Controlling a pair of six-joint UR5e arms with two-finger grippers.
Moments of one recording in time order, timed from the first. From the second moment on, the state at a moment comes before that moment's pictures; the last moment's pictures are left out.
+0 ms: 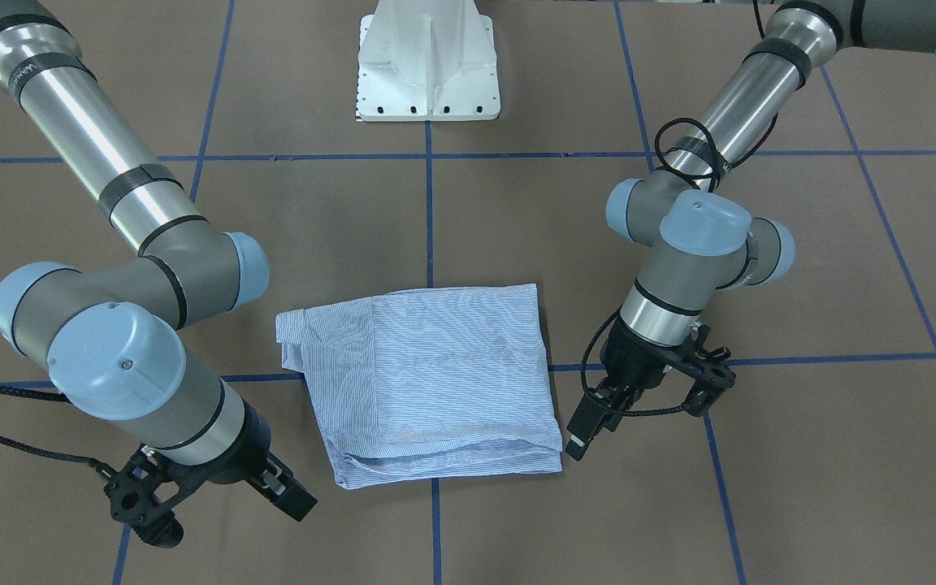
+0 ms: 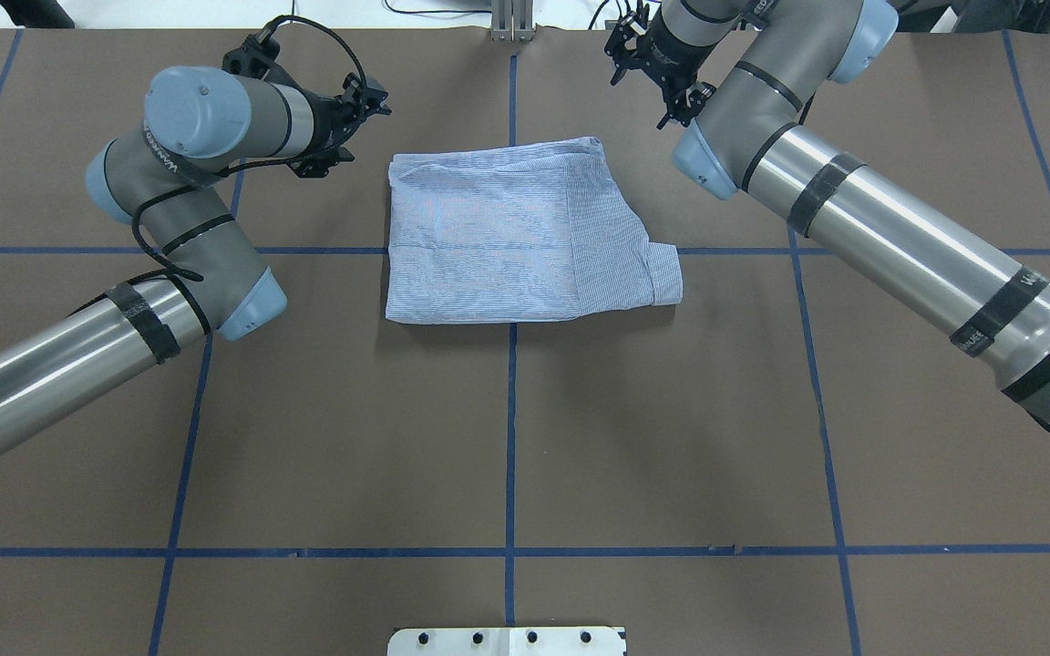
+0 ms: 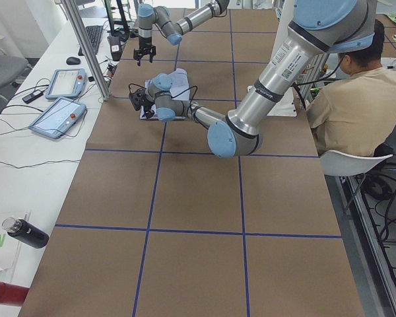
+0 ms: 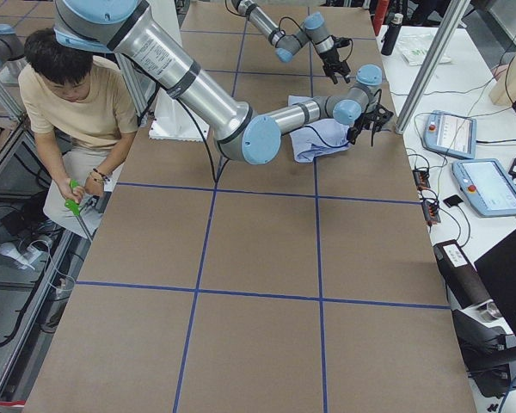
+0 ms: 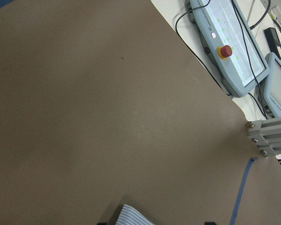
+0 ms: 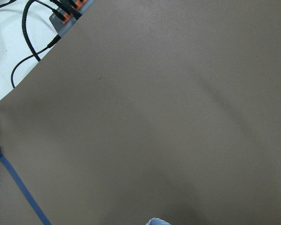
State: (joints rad) left arm -0.81 -2.26 -1.16 -2.50 -1.73 -1.78; right arm 0.95 -0.62 0.93 -1.08 2.13 1.64
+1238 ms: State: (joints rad) left arm -1.25 -1.75 -1.38 -2.48 -2.28 -0.29; right arm 1.35 -1.19 1.28 -1.34 2.32 0.27
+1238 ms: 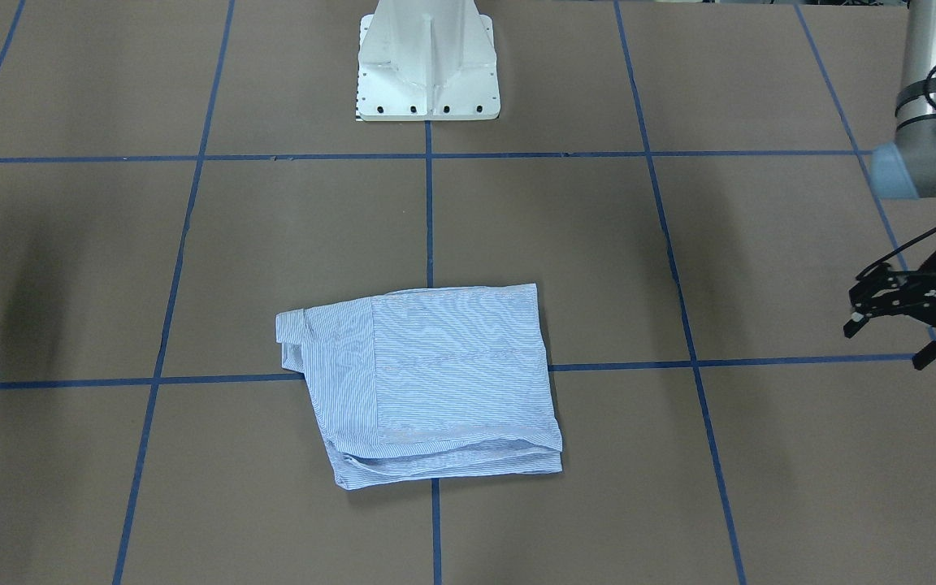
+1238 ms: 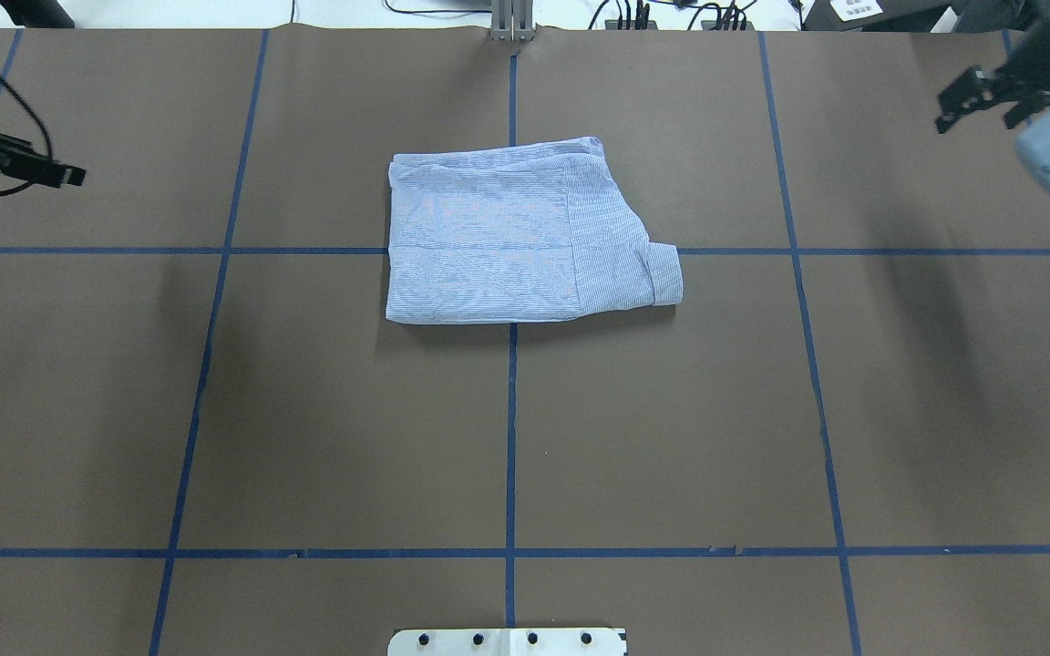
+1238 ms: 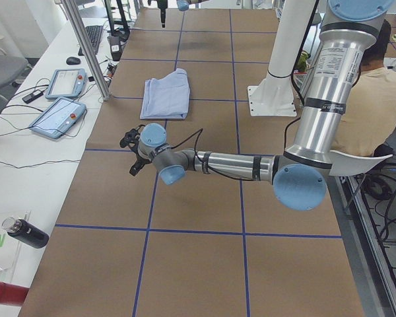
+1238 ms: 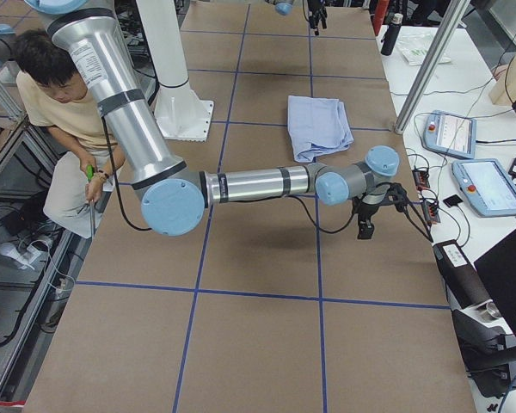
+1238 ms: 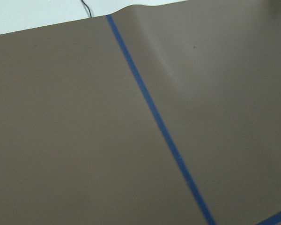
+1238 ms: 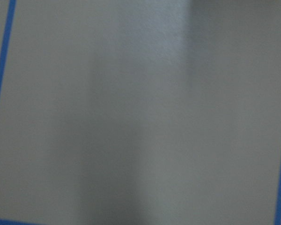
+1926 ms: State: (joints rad) left arm -1.51 -1.69 -1.44 -2.09 -2.38 0.06; right arm 1.43 -1.40 1.38 -1.36 2.33 0.07
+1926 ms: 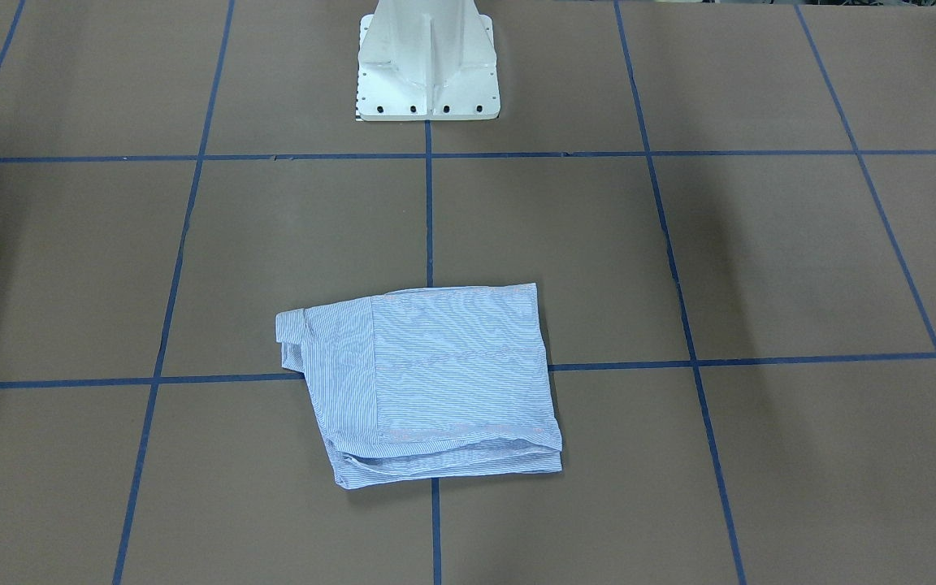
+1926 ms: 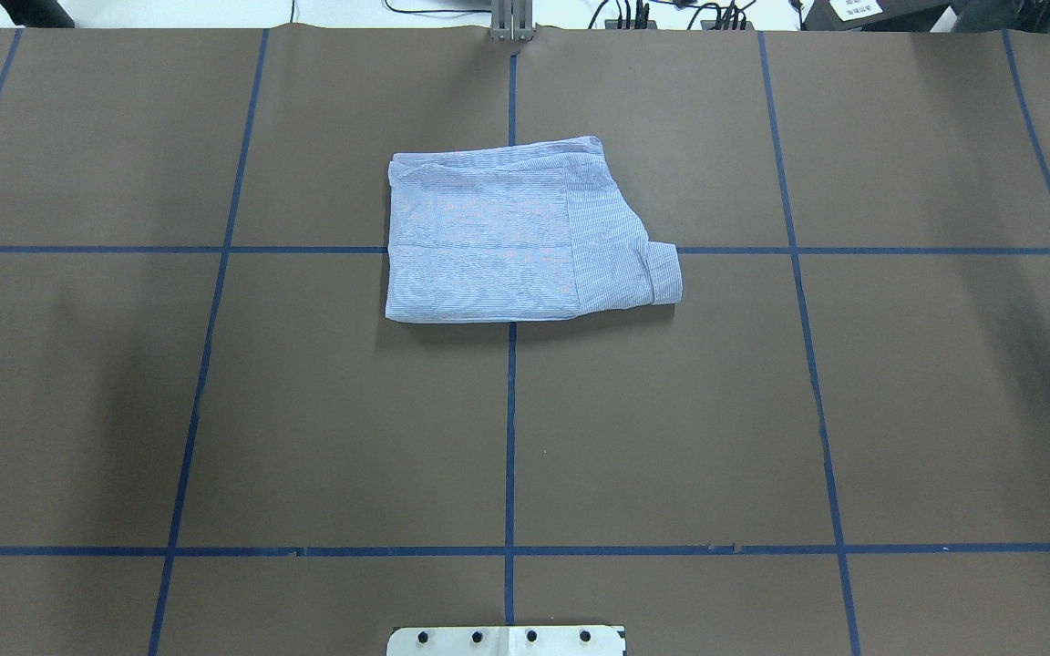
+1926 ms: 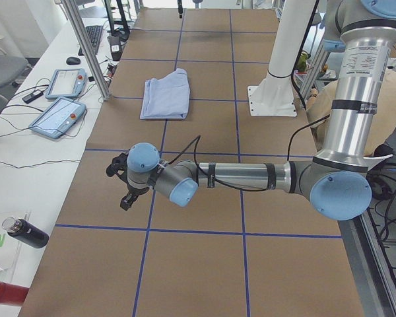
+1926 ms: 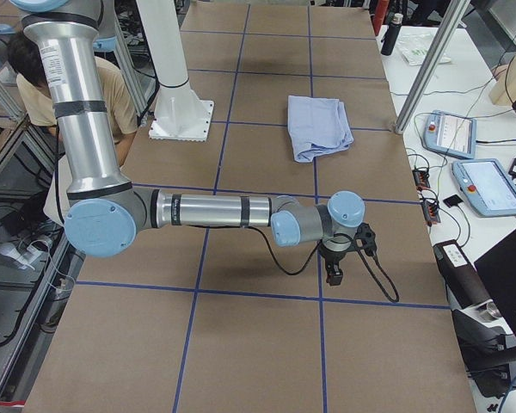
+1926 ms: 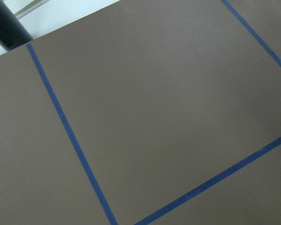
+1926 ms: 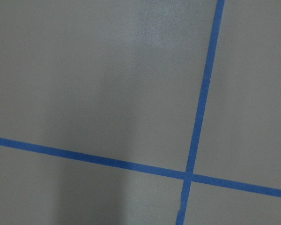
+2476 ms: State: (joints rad) left arm -1.52 -1.66 -1.48 -2.06 -2.38 0.08; right arm 1.44 -1.41 1.38 -1.36 2.32 0.06
